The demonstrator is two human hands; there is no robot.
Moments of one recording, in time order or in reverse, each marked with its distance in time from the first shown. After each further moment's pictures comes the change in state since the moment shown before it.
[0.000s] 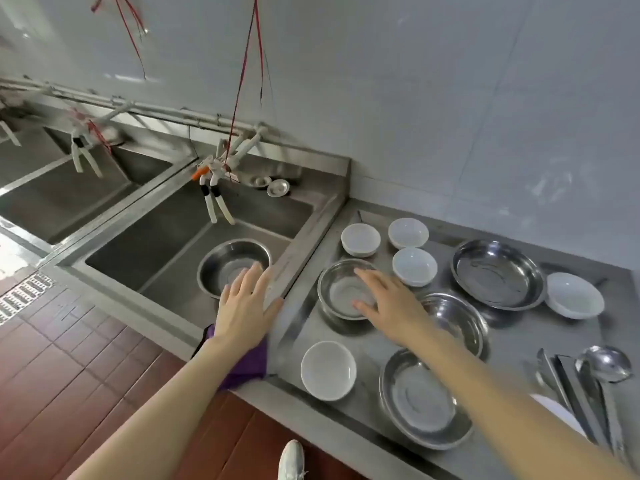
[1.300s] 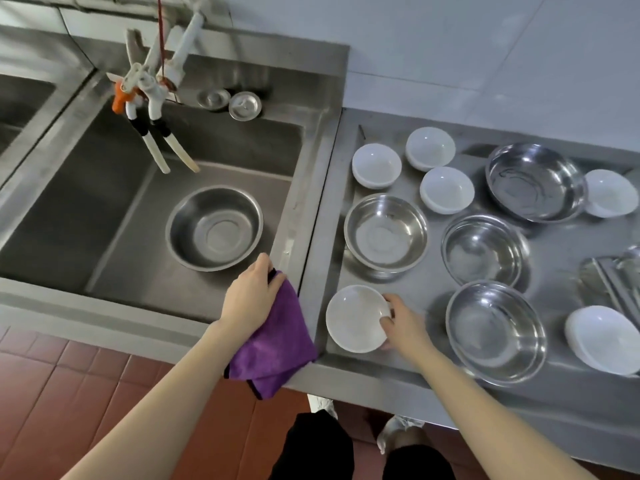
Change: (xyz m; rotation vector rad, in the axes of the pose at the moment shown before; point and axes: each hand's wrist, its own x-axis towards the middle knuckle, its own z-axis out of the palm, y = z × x) left_hand 0.080 -0.119 0.062 -0.316 -0.288 0.015; right_hand 0.026 -0.051 0.175 0.629 -0.052 0.869
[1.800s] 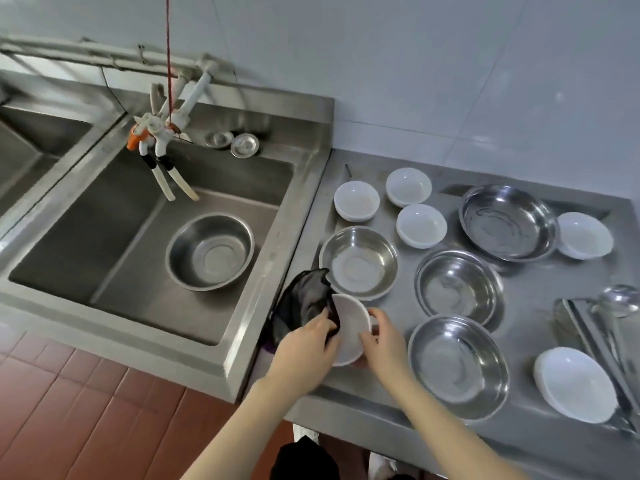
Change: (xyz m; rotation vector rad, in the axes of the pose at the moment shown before) left_hand -0.070 0.138 0.054 0.033 -0.219 0.134; right_hand -0.030 -0.008 -0.049 0.172 0.078 -0.198
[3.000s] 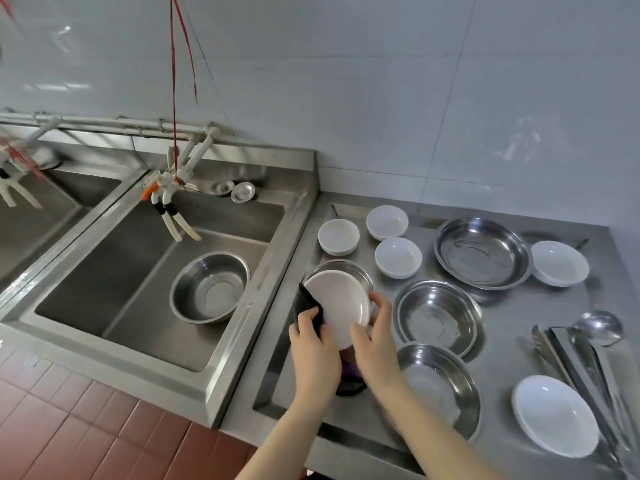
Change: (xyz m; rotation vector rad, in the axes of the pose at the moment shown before) left_hand 0.009 0.121 0.014 -0.641 0.527 -0.386; right_hand -0.015 -0.037 -0.071 0.373 0.043 -0.263
